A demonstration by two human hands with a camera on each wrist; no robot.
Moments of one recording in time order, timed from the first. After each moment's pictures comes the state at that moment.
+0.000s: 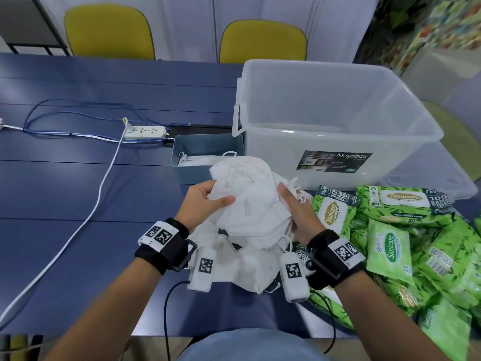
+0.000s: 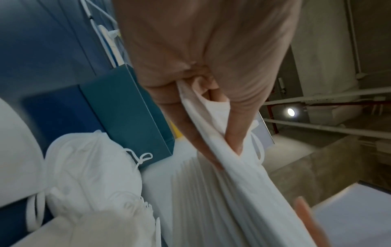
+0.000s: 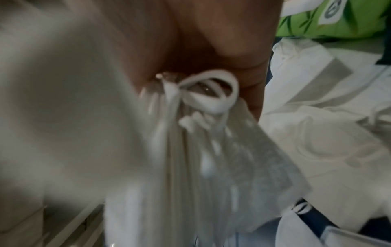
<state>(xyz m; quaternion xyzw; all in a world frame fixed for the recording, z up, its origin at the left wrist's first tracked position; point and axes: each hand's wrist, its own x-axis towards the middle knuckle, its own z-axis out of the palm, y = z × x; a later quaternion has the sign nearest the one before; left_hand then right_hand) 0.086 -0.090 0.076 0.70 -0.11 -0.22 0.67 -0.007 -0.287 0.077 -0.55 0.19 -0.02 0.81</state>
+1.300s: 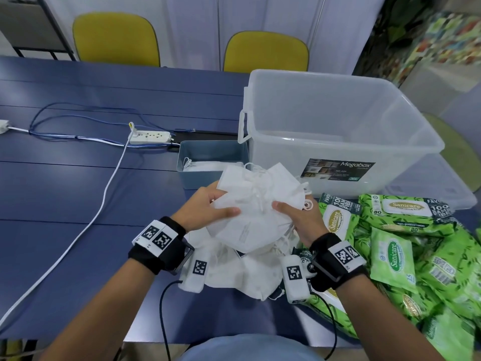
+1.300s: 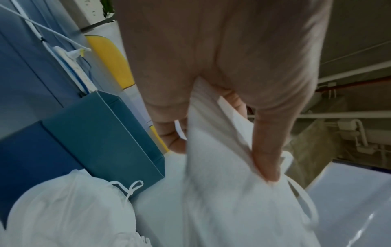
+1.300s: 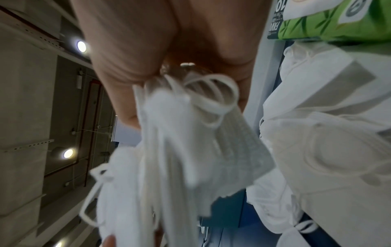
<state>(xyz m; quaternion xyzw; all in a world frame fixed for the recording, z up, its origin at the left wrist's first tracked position) 0.099 -0.072 0.089 0.76 -0.26 -0.24 0.54 -0.001 -0.287 0.072 -0.59 0.22 -0.10 0.77</state>
